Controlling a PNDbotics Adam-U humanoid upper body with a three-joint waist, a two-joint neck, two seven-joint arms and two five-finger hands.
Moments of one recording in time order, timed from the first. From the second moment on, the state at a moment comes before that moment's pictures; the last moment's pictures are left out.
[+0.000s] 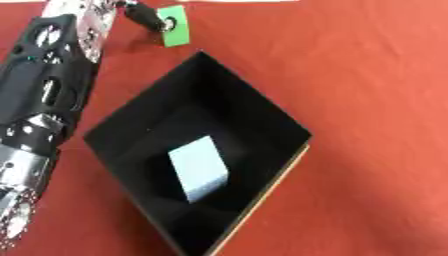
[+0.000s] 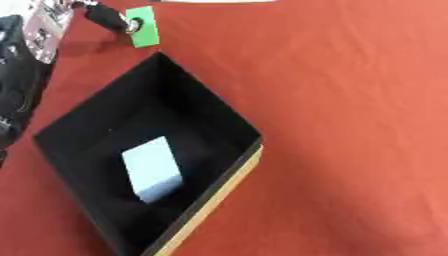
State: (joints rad) left arm -1.37 0.29 0.01 -0.76 -1.21 0.10 -0.51; right arm -0.67 -0.51 -0.06 -1.98 0.31 -0.14 -0.34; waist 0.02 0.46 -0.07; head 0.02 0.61
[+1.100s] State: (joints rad) left arm -1.40 0.30 -0.01 -0.75 -1.20 0.08 -0.48; right arm -0.64 -0.51 -0.06 -1.98 0.31 -0.14 -0.34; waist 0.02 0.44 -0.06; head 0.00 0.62
